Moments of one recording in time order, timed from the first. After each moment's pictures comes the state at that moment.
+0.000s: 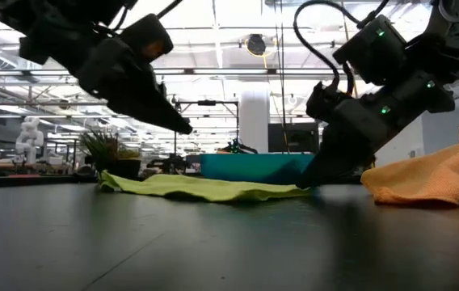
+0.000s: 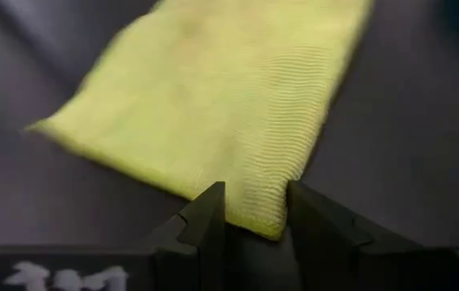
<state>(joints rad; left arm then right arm) -0.23 1.52 0.63 0.29 -0.23 -0.09 0.14 1.66 0.45 0.53 0.16 0.42</state>
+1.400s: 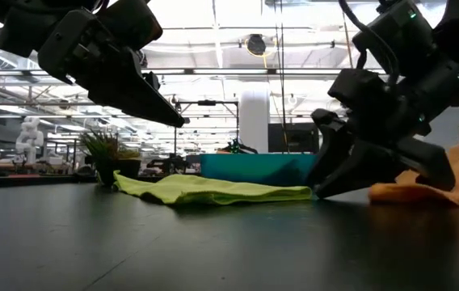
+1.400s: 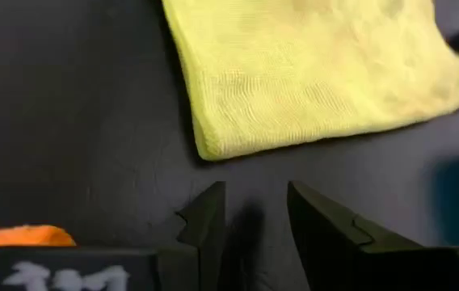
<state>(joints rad) -0.32 1.52 0.63 0.30 -0.23 -0.13 0.26 1.66 0.45 0.50 0.27 -0.30</state>
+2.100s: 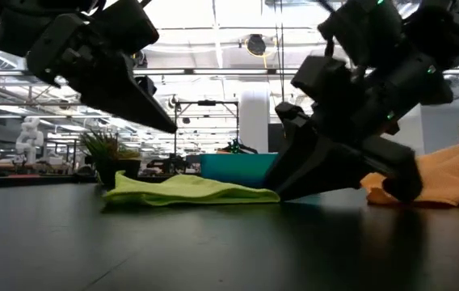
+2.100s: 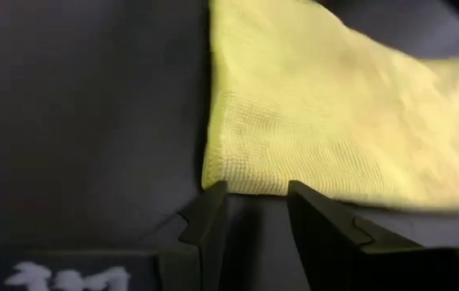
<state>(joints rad) -0.34 1.52 0.63 0.26 -0.23 -0.14 0.32 1.84 0.67 0.48 0.22 -0.35</state>
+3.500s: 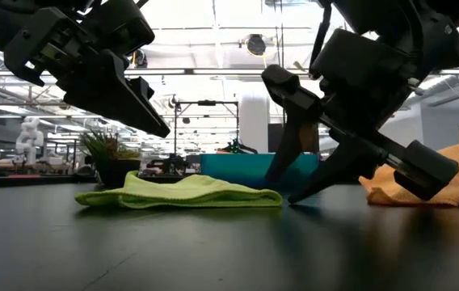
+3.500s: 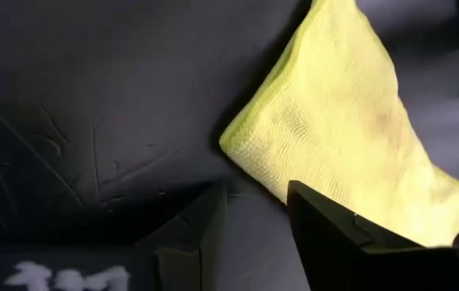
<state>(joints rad) -0.35 1.52 0.63 0.24 -0.18 -0.16 0.39 1.83 0.84 0.15 0.29 -0.74</state>
